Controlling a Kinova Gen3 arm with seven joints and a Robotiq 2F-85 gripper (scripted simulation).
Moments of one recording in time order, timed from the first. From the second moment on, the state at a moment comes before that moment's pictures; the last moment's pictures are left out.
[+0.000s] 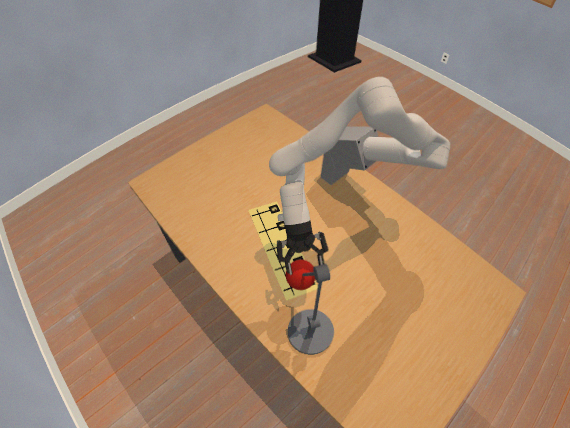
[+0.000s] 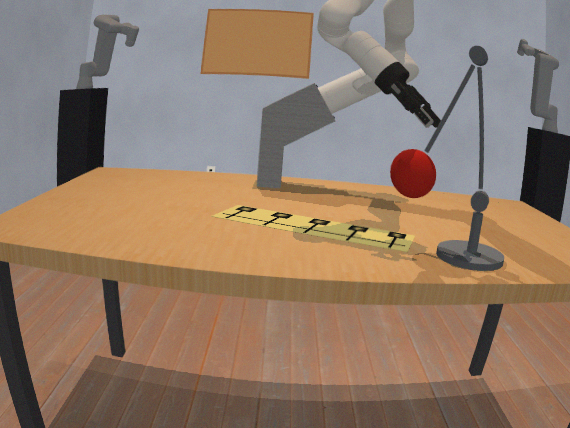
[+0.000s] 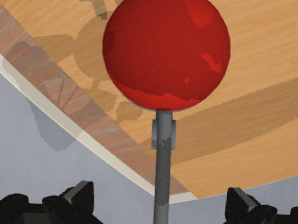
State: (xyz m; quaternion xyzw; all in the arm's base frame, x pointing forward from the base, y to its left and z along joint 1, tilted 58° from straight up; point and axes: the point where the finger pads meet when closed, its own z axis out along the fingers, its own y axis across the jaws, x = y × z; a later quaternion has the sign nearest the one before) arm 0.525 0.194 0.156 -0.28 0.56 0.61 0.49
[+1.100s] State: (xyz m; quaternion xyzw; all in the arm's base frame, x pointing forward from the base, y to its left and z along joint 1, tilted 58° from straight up) arm 0.527 0.208 0.158 -0.28 0.56 0.61 0.49
